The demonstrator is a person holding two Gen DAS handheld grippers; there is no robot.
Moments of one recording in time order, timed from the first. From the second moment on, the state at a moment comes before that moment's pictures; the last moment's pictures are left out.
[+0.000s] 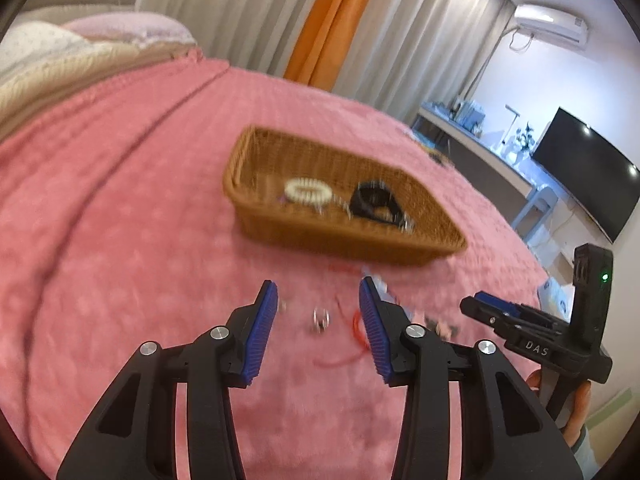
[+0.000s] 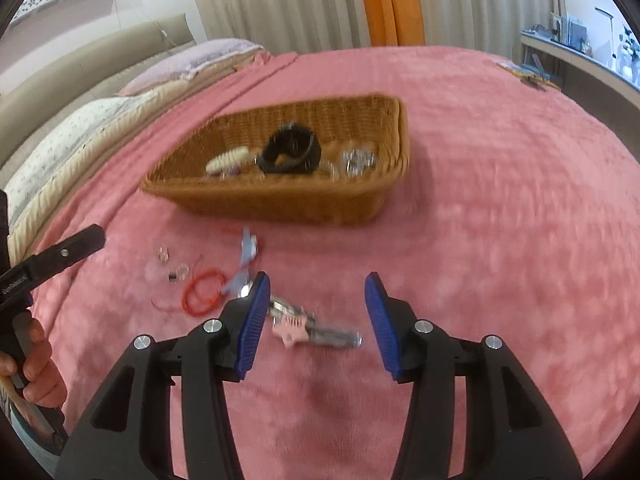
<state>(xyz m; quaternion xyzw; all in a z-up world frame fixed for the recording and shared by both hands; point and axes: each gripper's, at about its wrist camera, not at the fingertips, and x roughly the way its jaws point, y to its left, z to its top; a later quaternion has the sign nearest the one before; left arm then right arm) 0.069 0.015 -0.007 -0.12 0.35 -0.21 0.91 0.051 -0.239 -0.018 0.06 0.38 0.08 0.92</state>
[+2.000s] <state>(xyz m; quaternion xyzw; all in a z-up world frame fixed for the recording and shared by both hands) 0.054 -0.001 -0.043 -0.09 0.38 -0.23 0.89 0.032 -0.192 -0.032 -0.03 0.39 0.13 0.91</state>
